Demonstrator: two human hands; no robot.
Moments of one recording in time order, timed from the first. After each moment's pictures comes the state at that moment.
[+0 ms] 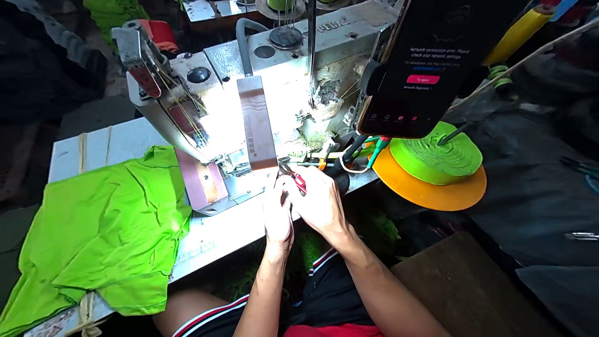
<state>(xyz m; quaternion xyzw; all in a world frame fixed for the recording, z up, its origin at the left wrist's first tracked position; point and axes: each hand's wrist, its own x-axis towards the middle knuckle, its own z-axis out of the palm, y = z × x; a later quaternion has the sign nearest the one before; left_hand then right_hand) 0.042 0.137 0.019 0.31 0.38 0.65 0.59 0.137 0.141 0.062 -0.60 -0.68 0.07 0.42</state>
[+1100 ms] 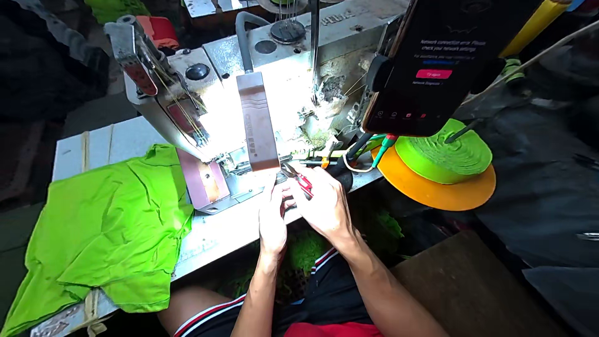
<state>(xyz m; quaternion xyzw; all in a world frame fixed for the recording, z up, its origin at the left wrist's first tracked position) 0.021 0.127 0.017 0.39 0.38 0.62 0.57 0.140 0.135 0.057 -0.59 -0.67 0.08 0.43</state>
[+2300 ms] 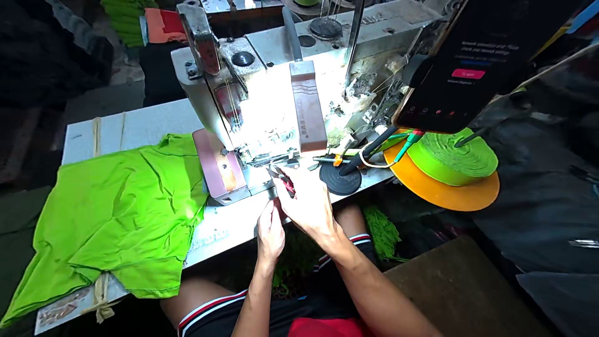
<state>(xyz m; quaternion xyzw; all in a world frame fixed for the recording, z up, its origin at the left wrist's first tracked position) -0.020 0.100 -0.021 0.47 0.45 0.60 0.46 0.081 0.136 0.060 -0.60 -0.71 0.07 0.37</state>
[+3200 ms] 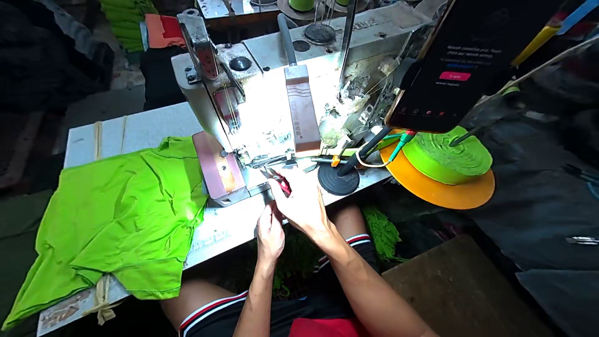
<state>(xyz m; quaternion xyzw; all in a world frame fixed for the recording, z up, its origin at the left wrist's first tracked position) -0.019 0.097 -0.019 0.47 0.45 0.60 0.46 0.075 0.140 0.055 -0.58 -0.69 0.12 0.41</state>
